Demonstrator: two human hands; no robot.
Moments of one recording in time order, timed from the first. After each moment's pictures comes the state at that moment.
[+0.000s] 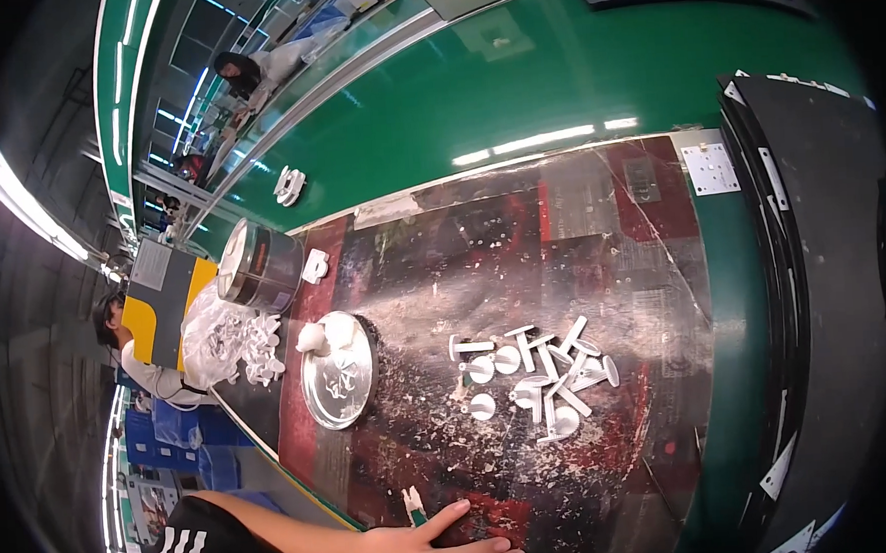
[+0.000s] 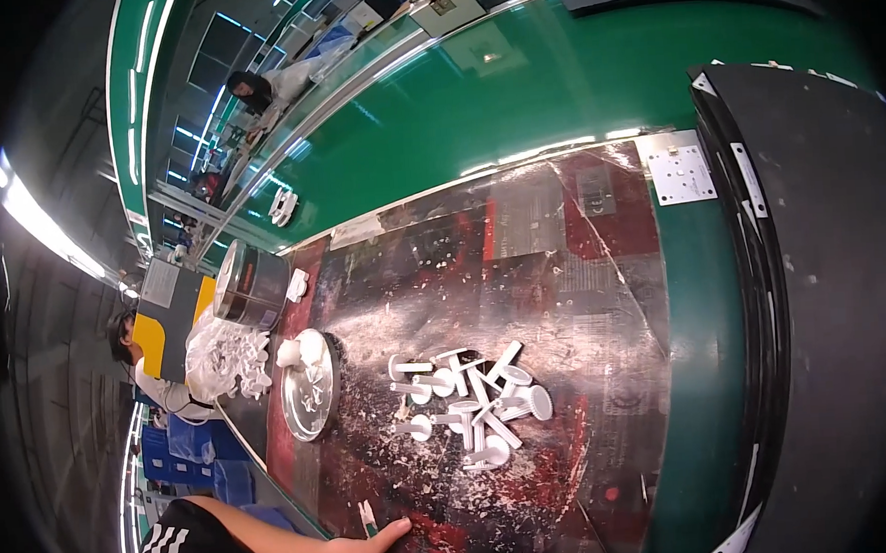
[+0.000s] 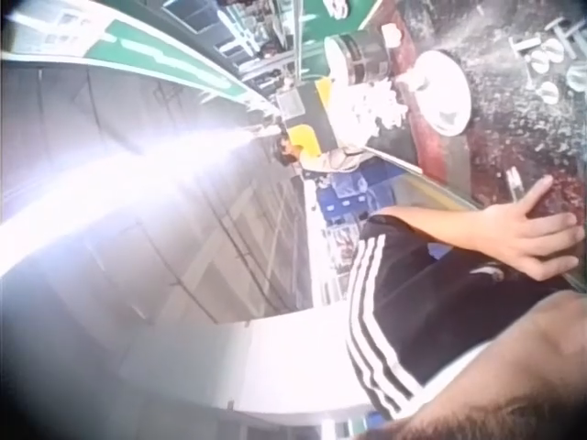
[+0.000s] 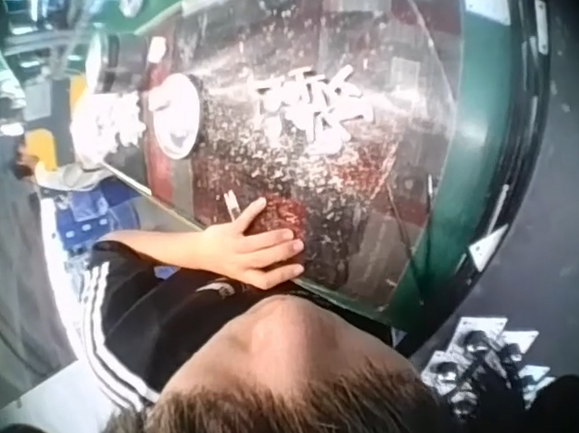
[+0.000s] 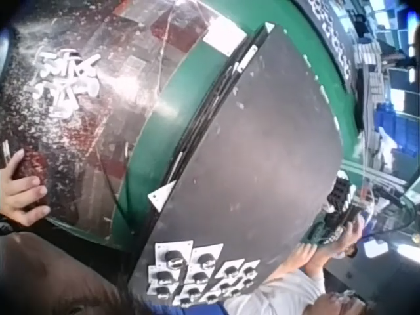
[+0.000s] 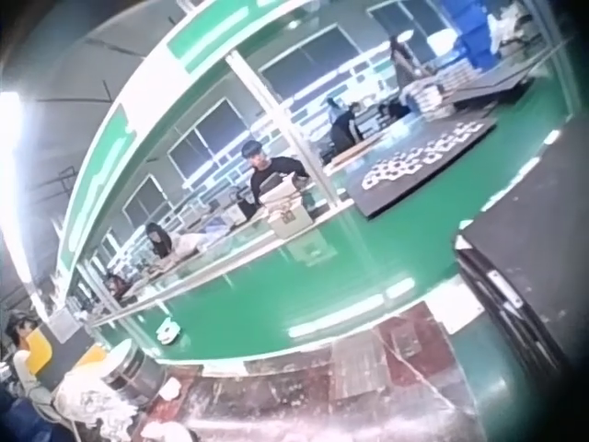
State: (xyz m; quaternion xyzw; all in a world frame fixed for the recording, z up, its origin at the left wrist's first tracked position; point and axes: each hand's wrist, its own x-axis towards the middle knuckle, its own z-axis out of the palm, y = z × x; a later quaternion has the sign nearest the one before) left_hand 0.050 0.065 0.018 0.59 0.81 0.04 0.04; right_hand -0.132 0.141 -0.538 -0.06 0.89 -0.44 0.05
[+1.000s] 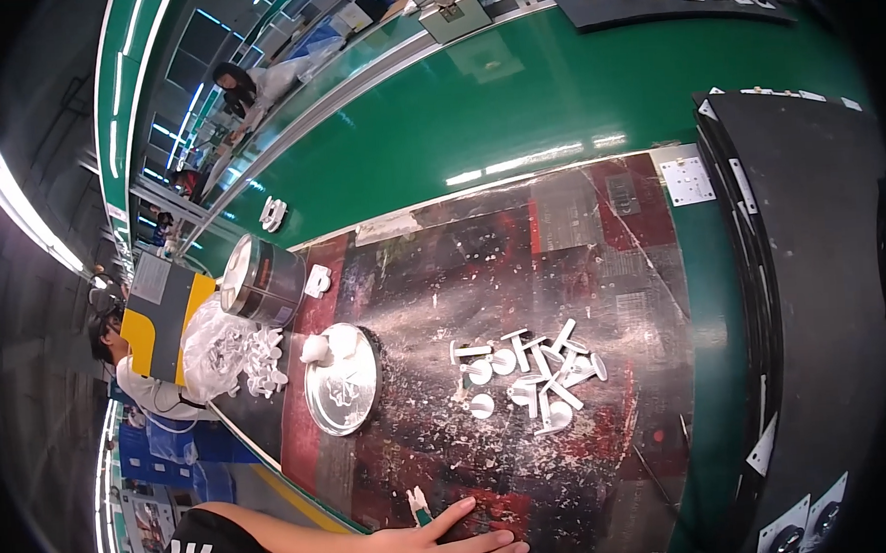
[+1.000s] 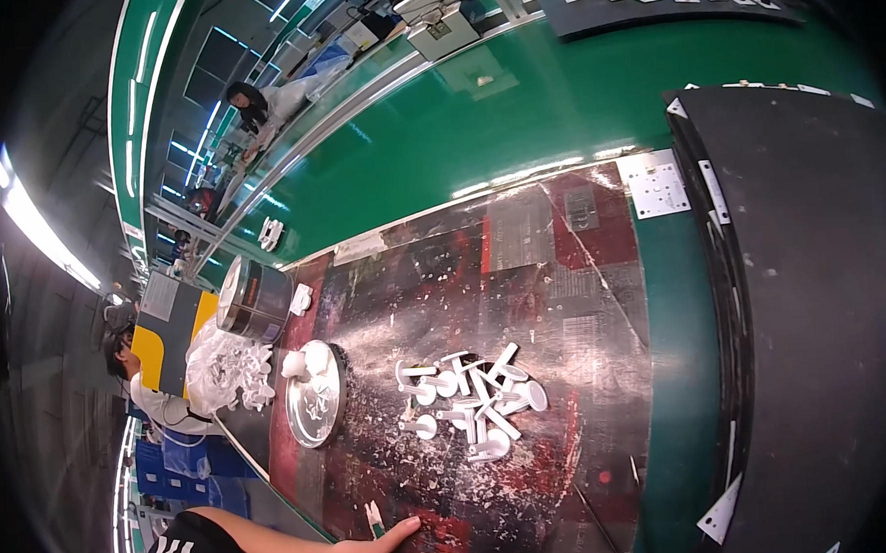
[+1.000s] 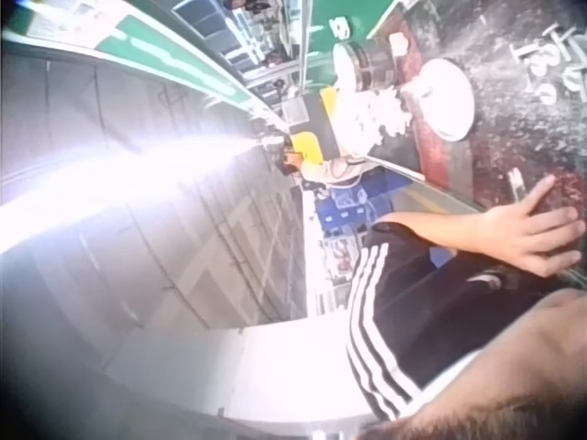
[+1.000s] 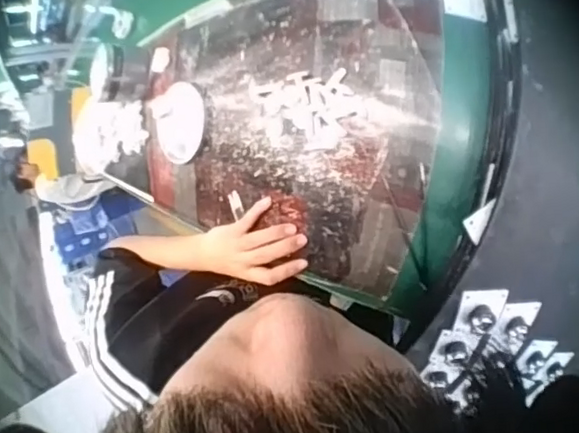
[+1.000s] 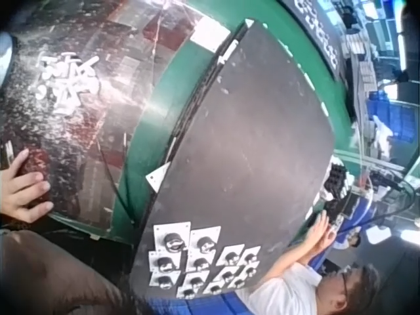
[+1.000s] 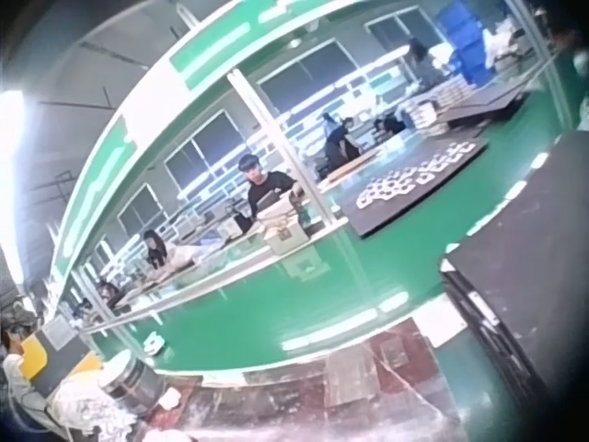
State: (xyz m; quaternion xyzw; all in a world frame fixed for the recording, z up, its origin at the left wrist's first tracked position) left_hand 0.053 0.064 0.016 0.57 0.82 0.04 0.01; right_hand -0.124 0.158 -0.544 -0.09 0.91 -0.39 -0.08
